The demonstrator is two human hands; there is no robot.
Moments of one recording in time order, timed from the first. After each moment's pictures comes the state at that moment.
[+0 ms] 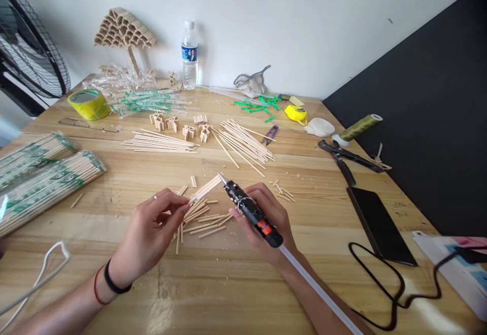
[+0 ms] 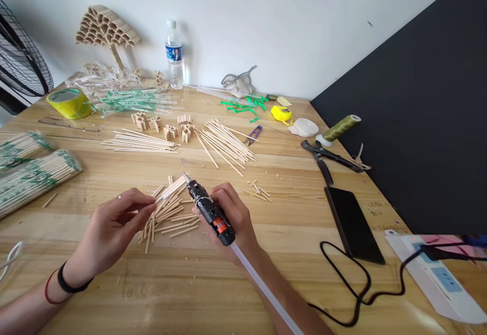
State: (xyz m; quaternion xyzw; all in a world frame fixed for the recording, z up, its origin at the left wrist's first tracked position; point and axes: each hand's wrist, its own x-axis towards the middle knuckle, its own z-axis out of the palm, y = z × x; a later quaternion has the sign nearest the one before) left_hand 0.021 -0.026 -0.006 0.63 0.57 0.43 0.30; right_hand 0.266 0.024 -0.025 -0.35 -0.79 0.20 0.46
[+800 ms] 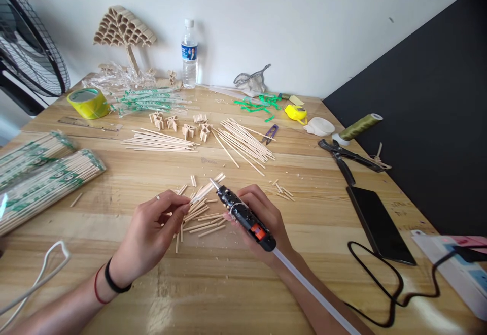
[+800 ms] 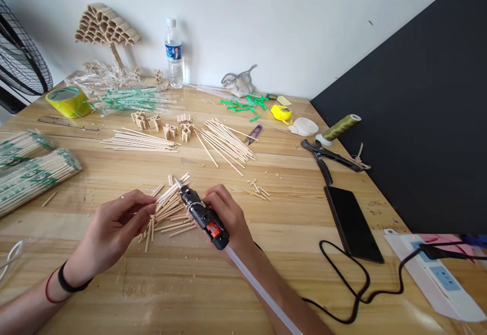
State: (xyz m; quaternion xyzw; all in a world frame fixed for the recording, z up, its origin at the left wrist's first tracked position) left_hand 0.022 -0.029 -0.002 0.61 0.57 0.41 0.35; right_hand 0.263 0.021 -0.024 -0.33 -0.80 0.23 0.44
